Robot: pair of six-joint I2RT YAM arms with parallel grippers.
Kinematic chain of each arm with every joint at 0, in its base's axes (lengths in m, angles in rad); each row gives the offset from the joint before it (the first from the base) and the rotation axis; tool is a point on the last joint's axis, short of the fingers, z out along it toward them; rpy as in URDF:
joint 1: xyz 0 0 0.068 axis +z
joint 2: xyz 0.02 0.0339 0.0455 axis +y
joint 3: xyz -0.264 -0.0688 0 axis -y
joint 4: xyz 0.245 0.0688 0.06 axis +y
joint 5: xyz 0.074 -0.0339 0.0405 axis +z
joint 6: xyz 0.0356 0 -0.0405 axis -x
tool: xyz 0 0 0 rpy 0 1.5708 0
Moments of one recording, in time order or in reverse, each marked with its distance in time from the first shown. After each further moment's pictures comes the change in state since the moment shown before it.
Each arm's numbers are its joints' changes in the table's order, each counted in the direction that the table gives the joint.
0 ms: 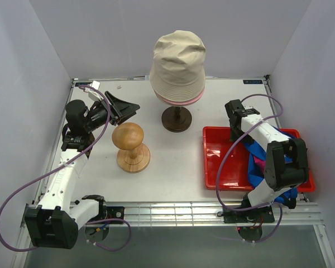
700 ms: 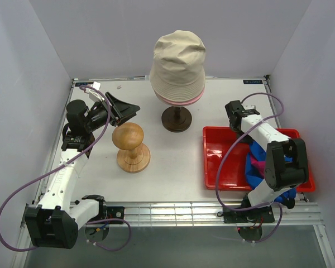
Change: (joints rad) left arm 0.000 0.002 0.000 0.031 0.001 -0.013; right arm 0.001 0.022 -0.023 -0.009 -0.128 0.034
